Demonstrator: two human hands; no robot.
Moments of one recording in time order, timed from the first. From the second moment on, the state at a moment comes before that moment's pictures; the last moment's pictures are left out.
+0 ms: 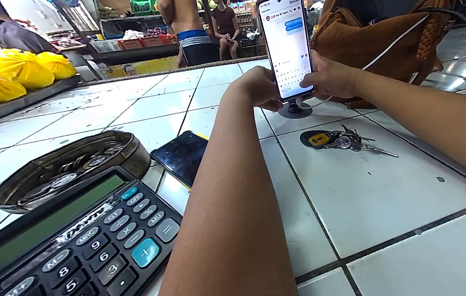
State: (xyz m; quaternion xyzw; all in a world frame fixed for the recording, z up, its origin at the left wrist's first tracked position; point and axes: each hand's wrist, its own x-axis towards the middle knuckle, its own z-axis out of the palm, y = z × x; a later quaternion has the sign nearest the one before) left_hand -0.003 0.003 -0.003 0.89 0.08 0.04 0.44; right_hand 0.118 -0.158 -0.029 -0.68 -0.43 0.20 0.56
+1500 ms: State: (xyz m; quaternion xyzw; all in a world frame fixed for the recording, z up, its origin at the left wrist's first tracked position) left_hand 0.001 0.002 -0.002 0.84 0.12 0.05 0.52; right_hand 0.113 -0.155 -0.031 -0.69 -0.42 0.16 0.57
